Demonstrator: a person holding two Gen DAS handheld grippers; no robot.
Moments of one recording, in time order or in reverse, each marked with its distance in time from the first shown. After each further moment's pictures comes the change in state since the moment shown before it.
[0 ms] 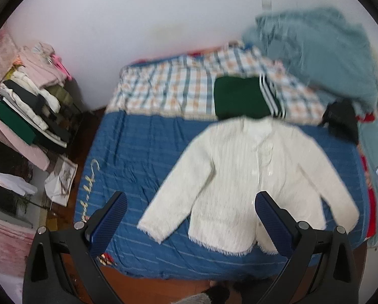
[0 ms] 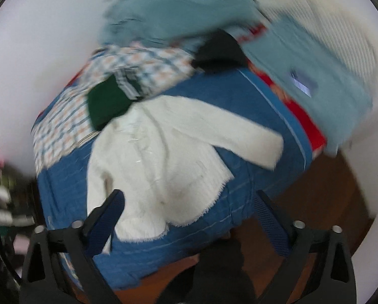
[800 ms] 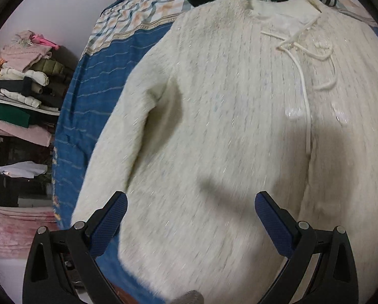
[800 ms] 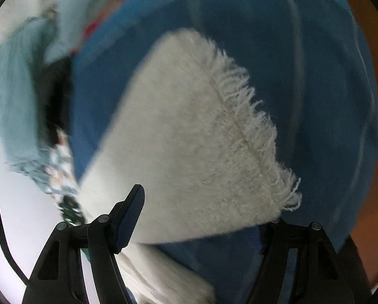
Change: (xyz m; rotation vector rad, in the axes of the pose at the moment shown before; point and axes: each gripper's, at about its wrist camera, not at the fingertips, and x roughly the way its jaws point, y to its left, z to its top) left arm 0.347 -0.153 -0.064 0.064 0.295 0.248; right arm 0.428 -0.319 0.007 0.958 -0.009 0.302
